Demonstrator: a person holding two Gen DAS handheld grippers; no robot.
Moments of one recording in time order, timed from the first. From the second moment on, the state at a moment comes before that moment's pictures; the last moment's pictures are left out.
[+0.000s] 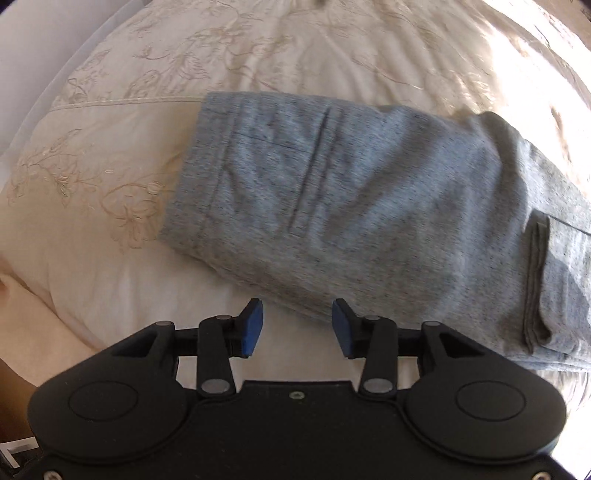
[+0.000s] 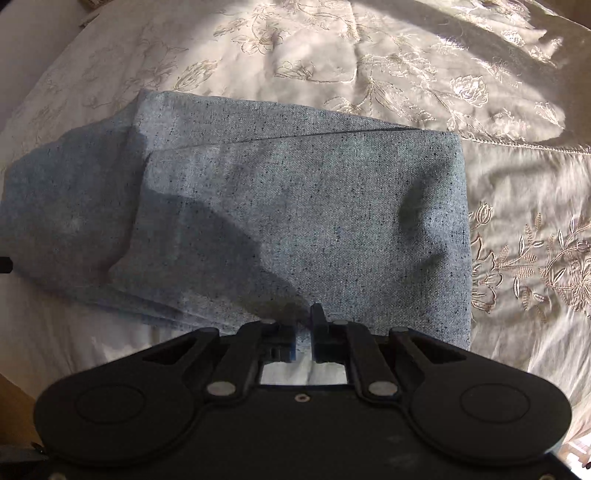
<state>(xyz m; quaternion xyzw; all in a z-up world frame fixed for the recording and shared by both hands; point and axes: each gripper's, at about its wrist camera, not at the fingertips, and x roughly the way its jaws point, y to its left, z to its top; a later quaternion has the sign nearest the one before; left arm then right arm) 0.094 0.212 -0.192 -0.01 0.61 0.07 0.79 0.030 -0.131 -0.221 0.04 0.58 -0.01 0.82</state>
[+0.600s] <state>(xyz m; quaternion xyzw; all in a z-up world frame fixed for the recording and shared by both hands) 0.161 0.310 -0.256 0.01 0.62 -0.08 0.78 0.076 0.032 -0.193 0.09 0.55 -0.03 0.83</state>
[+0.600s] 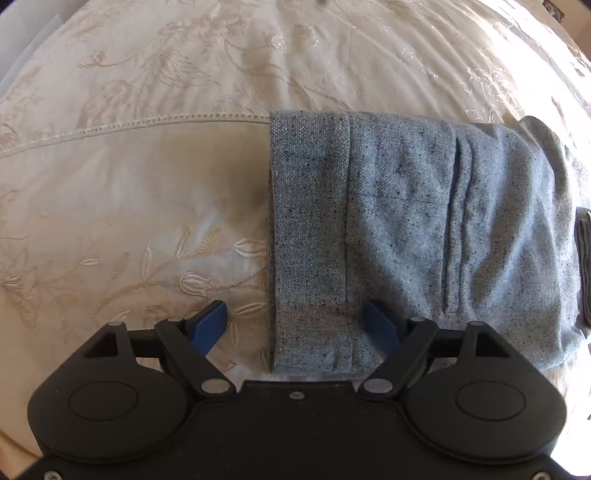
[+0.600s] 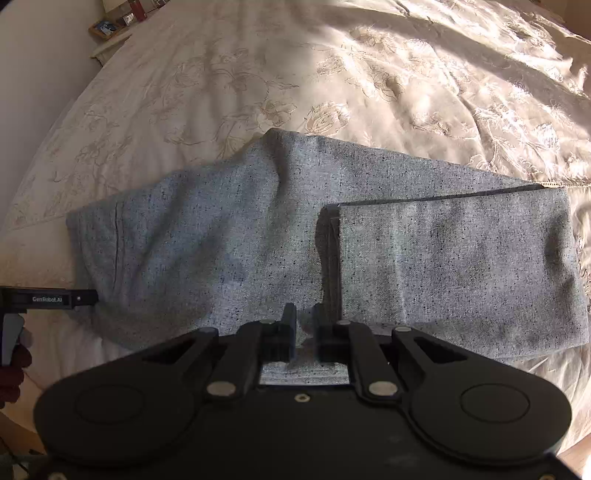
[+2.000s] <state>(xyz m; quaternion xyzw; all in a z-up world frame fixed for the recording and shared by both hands) 0.147 0.302 -0.153 -0.06 0.54 -0.16 0.82 0.077 0.051 -0.265 0.11 0.60 -0.07 0.79</state>
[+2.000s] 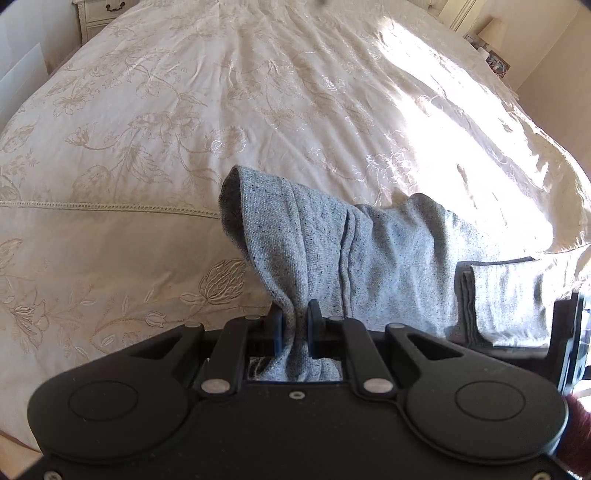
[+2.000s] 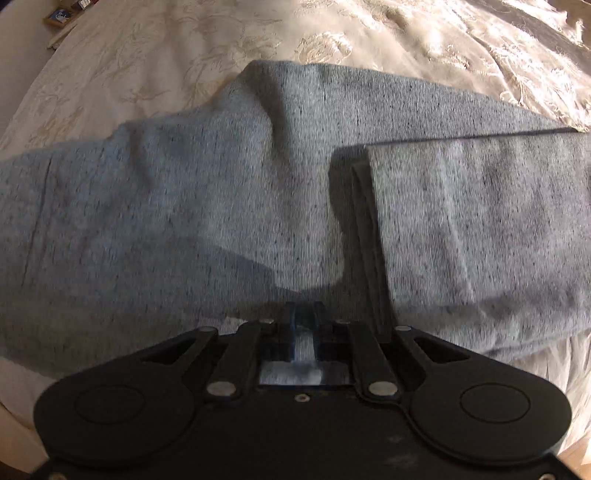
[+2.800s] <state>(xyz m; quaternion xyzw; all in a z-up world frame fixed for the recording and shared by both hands) 0.085 0.081 -0.064 0.02 0.47 -0.17 0.87 0.015 -0.049 -0.235 0.15 0.57 0.08 0.81</state>
